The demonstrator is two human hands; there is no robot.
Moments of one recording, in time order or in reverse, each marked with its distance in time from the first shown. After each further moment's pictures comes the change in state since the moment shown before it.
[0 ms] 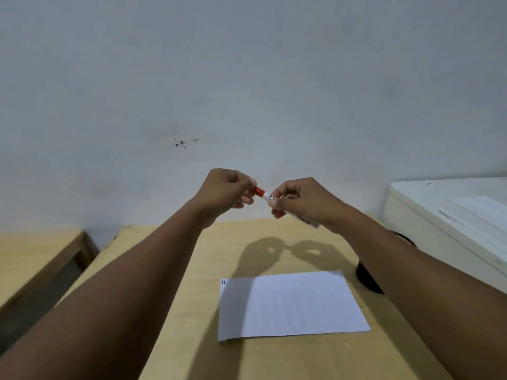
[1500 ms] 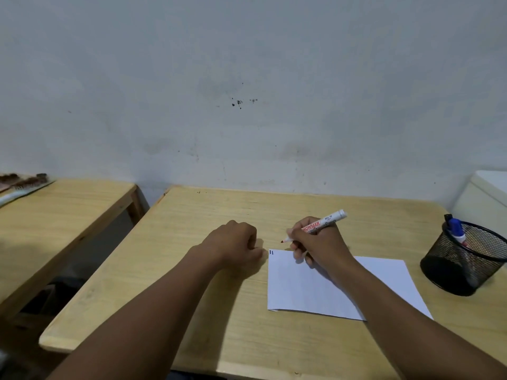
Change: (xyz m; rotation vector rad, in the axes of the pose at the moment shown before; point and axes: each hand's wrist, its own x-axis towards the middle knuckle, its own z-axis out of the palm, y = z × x) left_hand -0.074 -0.150 -0.036 0.908 -0.188 -0.118; right_hand -0.014 0.085 0.136 0.384 0.119 0.247
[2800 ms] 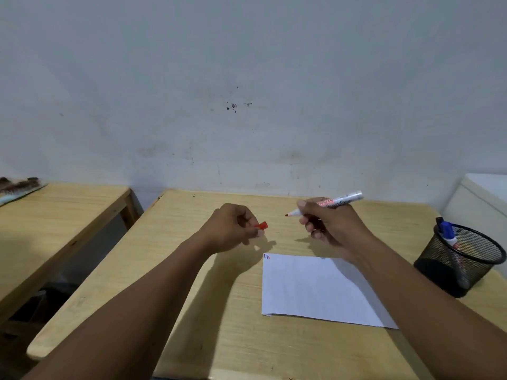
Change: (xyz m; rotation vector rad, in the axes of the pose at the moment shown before) left_hand 0.015 0.004 -0.025 -0.638 0.079 -0.013; right_hand 0.004 -0.058 -0.023 0.149 -0.009 0.041
